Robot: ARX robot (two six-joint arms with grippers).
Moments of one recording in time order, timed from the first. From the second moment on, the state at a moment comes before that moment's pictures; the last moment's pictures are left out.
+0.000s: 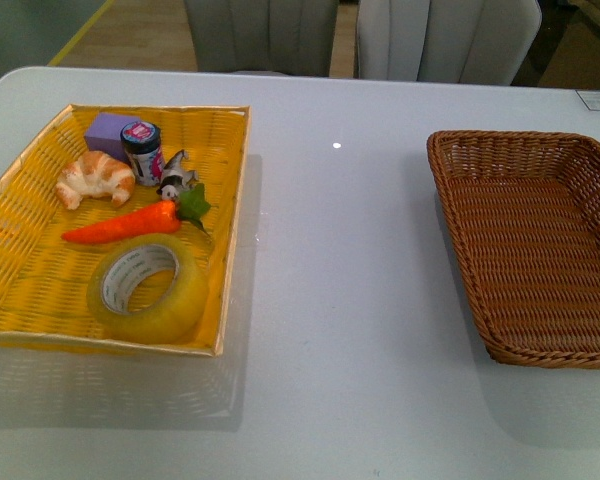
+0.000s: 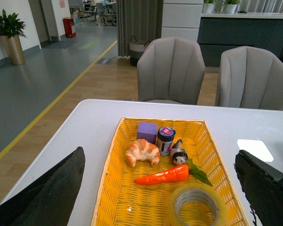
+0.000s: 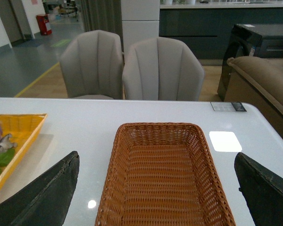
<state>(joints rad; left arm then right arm) 0.00 0.01 0.01 0.00 0.00 -0.01 0.00 0.01 0.02 0.00 0.00 0.00</state>
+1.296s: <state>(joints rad) -0.04 2.11 0.74 0.59 0.12 0.03 0.00 0.01 0.02 0.00 0.00 0.00</state>
